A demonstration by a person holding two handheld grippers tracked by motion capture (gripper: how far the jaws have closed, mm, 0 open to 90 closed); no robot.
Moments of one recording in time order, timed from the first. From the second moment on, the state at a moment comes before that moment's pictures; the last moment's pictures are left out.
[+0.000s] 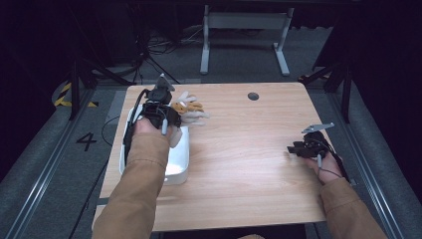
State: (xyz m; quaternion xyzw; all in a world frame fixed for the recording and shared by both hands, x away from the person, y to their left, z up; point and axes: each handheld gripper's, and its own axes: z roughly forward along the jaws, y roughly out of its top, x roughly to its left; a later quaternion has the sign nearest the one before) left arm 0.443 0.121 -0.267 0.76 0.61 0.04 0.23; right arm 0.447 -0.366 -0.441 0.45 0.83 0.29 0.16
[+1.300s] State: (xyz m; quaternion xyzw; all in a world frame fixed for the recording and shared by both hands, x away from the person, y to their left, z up) left arm 0.447 0.169 -0.313 0.63 0.74 0.03 0.23; right arm 0.445 -0.366 -0.444 0.45 0.83 0.29 0.15
